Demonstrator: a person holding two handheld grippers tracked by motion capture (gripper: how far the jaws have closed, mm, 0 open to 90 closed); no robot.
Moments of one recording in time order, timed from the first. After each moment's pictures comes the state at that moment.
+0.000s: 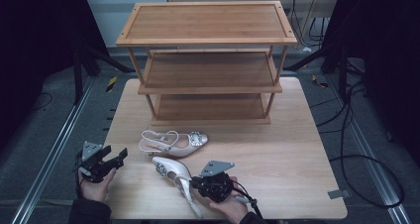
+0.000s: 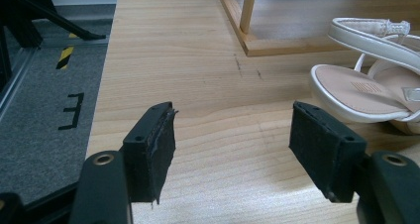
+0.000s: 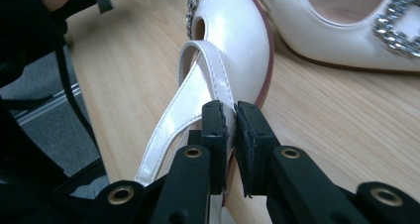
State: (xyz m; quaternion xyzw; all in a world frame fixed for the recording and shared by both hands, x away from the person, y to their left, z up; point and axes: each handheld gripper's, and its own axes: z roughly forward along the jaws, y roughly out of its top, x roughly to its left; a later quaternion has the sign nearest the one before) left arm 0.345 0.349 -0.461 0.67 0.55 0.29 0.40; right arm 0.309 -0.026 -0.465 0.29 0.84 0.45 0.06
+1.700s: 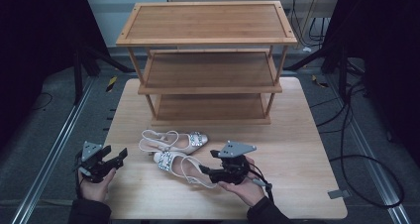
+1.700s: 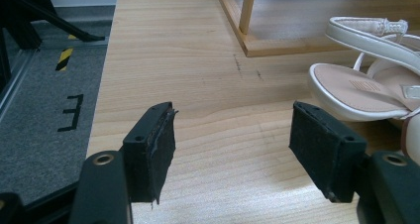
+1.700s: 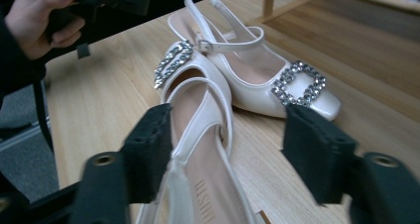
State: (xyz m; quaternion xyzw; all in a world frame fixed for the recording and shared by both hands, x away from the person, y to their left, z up) left arm 0.345 0.350 -0.461 0.67 0.55 0.29 0.40; right arm 0.336 -0.067 -0.431 0.27 0.81 0.50 0.12
